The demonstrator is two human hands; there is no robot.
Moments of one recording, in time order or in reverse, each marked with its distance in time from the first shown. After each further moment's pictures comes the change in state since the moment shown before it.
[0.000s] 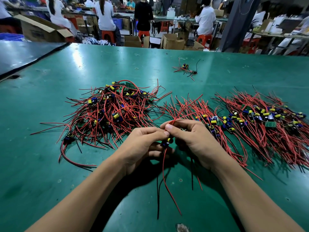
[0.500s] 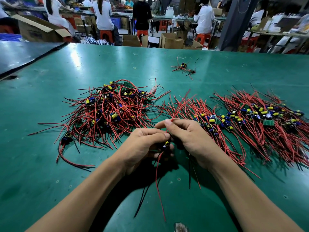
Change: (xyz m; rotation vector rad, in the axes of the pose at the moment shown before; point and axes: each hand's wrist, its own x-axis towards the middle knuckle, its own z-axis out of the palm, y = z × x) left_hand -0.003 -0.002 0.005 -0.037 -0.071 0.014; right_hand 0.000 -0.001 0.006 -0.051 -0.045 0.011
